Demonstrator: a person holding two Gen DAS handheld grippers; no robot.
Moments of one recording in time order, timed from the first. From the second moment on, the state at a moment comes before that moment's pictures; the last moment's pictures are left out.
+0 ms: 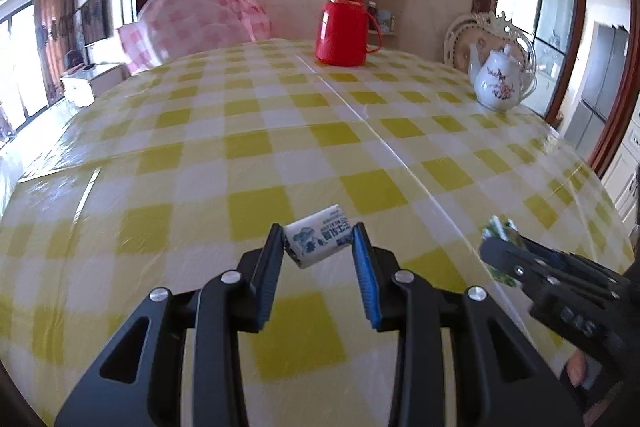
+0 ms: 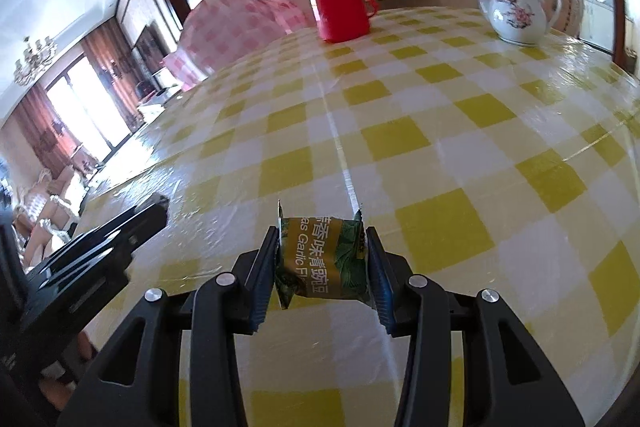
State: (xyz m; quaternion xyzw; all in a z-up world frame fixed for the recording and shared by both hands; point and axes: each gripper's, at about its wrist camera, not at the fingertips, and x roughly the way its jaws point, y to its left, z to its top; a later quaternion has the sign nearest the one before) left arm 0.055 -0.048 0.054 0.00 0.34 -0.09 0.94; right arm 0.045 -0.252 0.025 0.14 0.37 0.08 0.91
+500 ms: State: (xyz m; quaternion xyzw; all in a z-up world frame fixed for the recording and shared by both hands) left arm -0.053 -0.002 0.050 0.03 0.36 -0.07 0.93; right arm -0.011 -0.199 0.026 0.08 0.37 0.14 0.92
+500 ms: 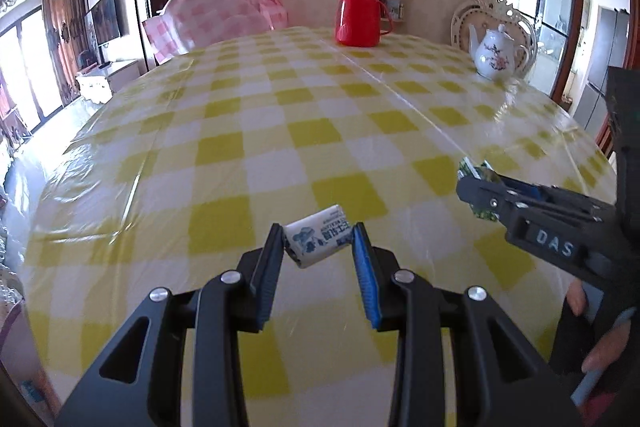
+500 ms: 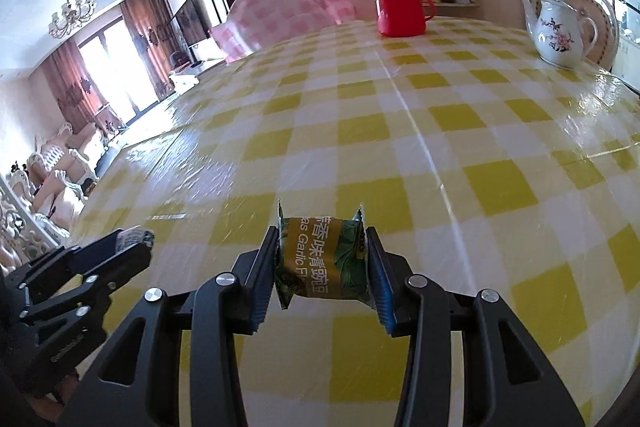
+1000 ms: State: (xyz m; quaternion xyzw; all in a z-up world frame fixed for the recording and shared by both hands) left arm -0.146 0.049 0.071 0.04 0.33 -0.07 0.94; right arm -0.098 -0.159 0.038 0.09 0.36 0.20 0.91
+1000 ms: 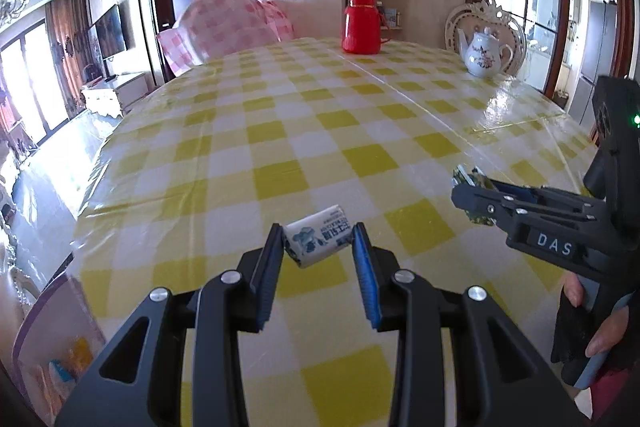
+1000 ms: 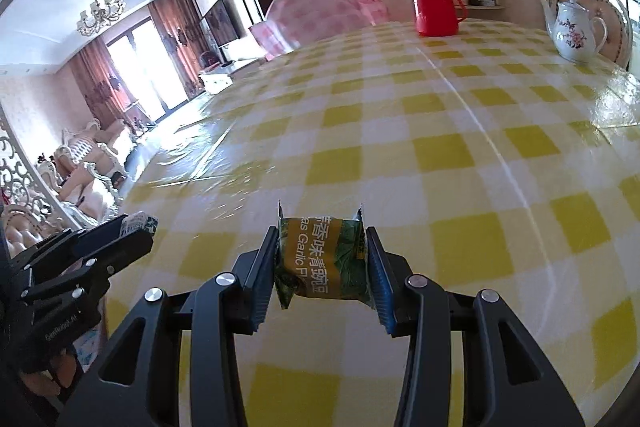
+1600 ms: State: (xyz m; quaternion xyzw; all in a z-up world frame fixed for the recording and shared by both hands) left arm -0.238 0.213 0.092 0.03 0.33 0.00 0.94; right arm -0.196 -0.002 0.079 -0.03 0.32 0.33 0.89
